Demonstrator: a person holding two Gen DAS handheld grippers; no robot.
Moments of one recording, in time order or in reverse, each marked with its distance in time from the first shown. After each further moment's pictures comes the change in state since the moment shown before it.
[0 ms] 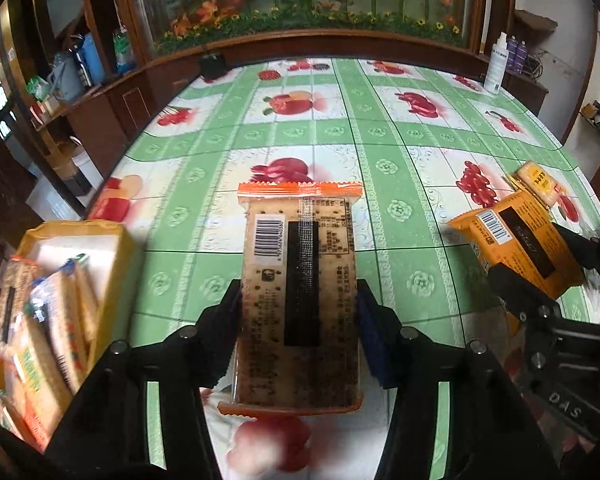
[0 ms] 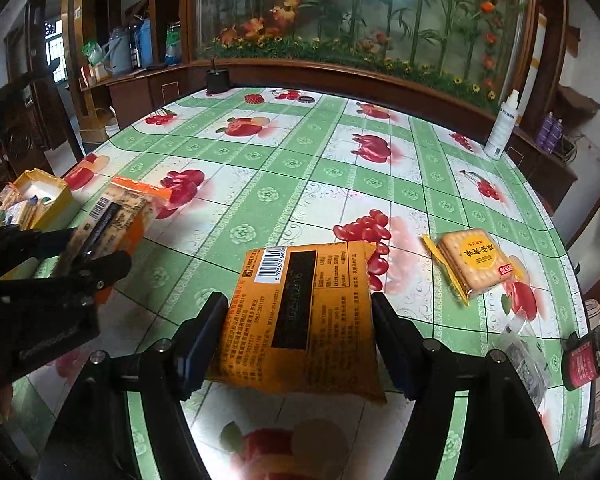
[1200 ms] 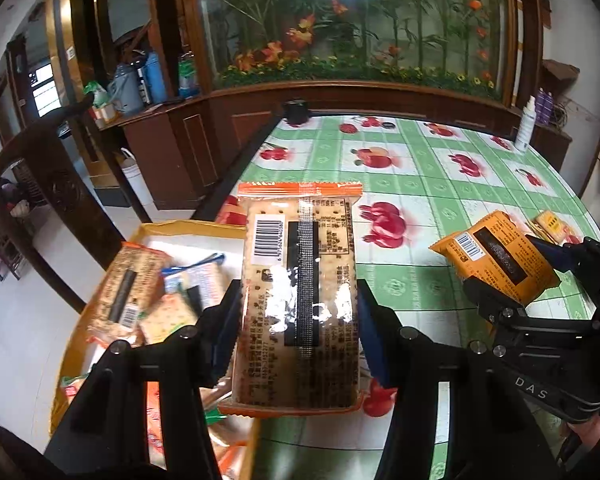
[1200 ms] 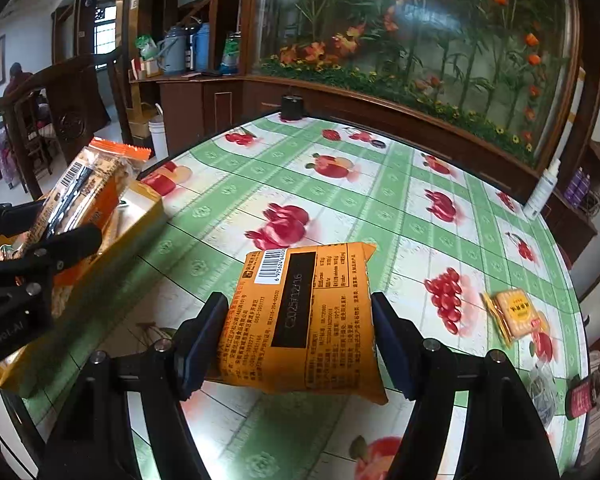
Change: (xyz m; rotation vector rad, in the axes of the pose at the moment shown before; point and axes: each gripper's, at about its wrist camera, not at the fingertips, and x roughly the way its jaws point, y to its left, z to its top) left arm -0.080 0.090 -0.027 -0.102 -0.161 0.106; right arm -0.029 0.091 0.020 -0.141 -0.082 0.075
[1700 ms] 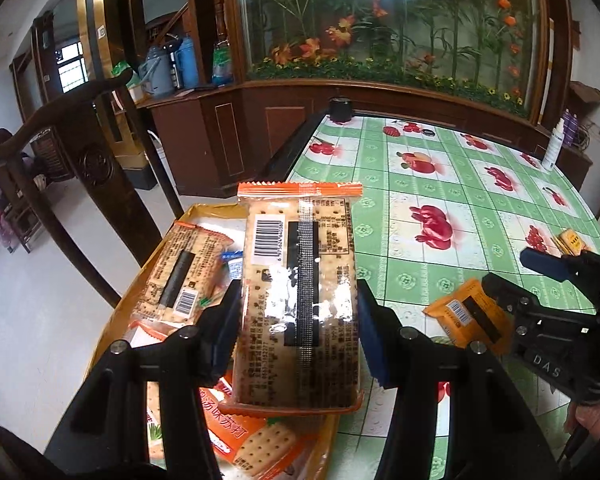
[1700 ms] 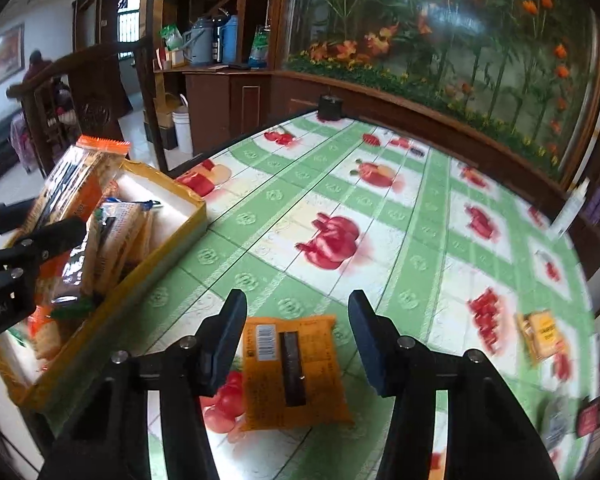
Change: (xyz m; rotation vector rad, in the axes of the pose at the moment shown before) left arm 0.000 0.050 -0.010 -0.083 0.012 0.053; right arm 0.015 0.027 0.014 -0.032 0.031 0.075
